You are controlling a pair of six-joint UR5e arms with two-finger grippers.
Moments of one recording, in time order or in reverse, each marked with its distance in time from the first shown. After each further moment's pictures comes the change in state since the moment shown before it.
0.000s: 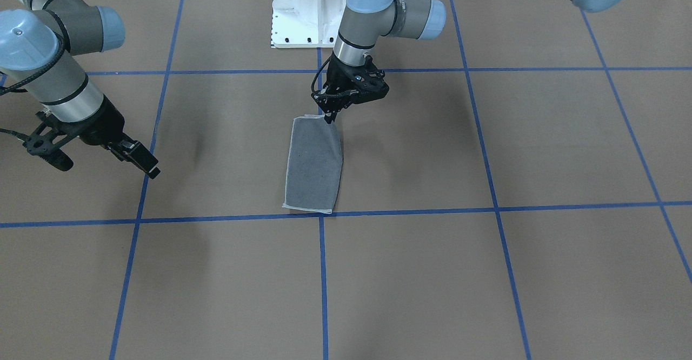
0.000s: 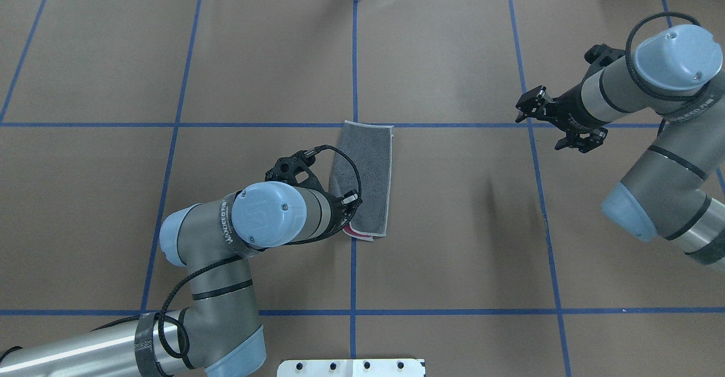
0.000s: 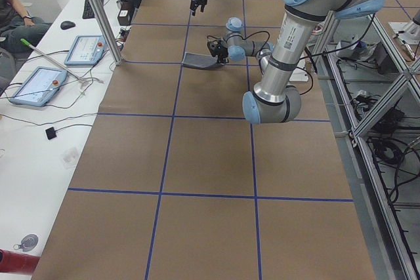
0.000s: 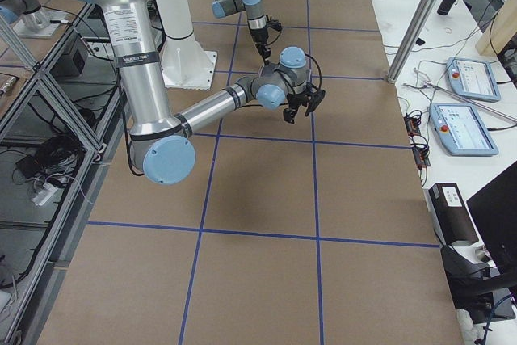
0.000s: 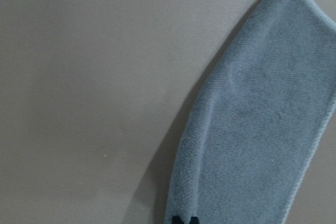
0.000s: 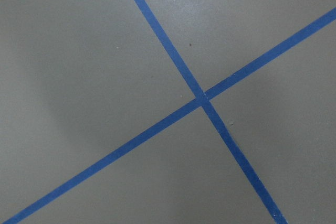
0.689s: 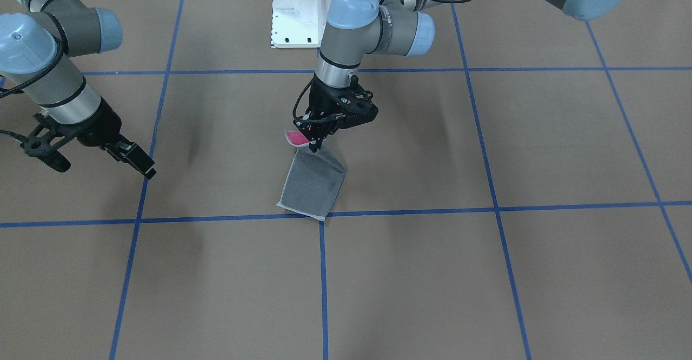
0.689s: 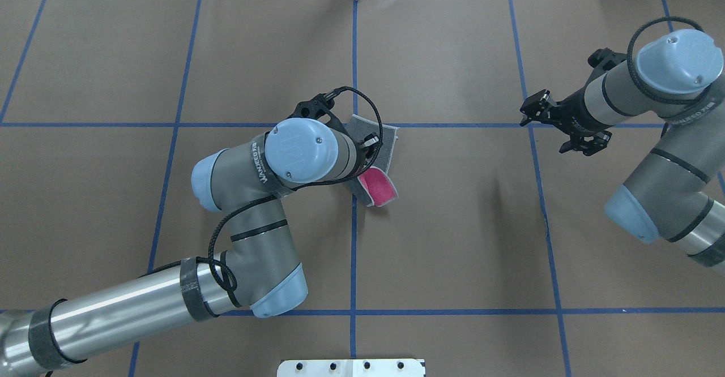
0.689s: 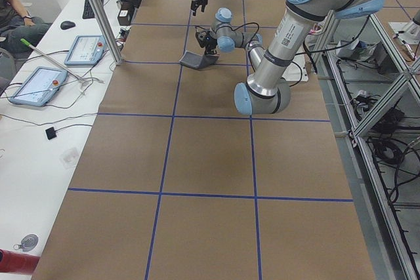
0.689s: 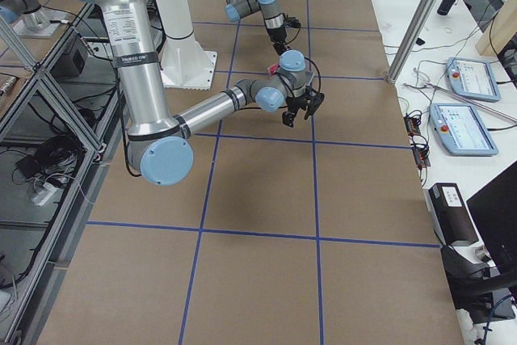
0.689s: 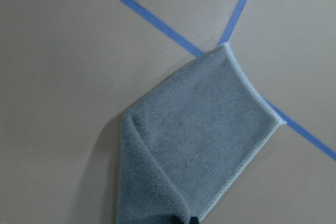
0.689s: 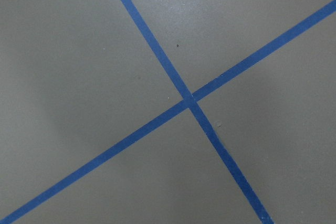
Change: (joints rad) left arm -0.106 -0.167 0.167 -0.001 -0.004 0.006; right arm -0.001 -0.011 -0.009 0.001 -0.003 -0.005
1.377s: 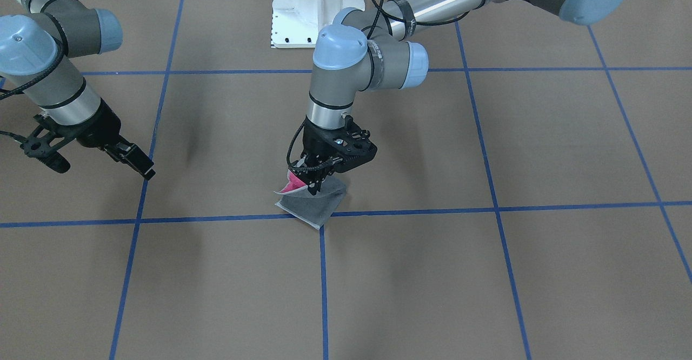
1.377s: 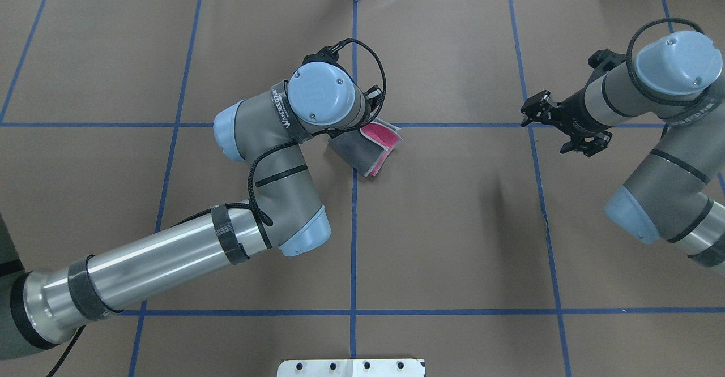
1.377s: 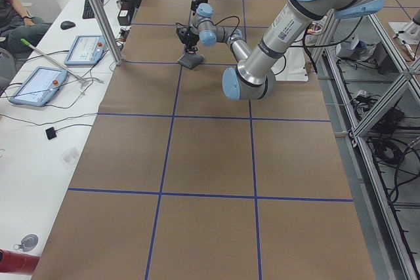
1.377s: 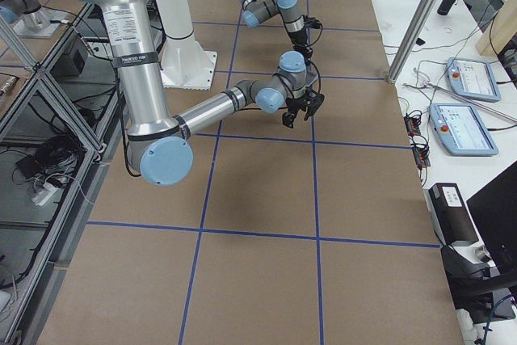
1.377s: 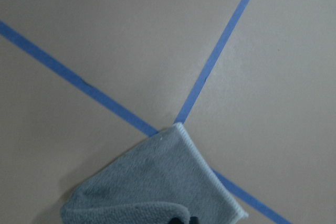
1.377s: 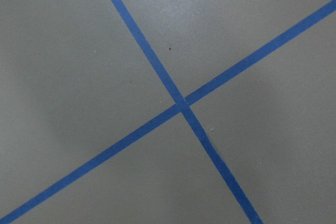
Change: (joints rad) left arm -0.091 -0.121 0.208 -0.044 -0.004 0.006; right arm -0.002 -0.002 -0.002 0.000 -0.005 -0.003
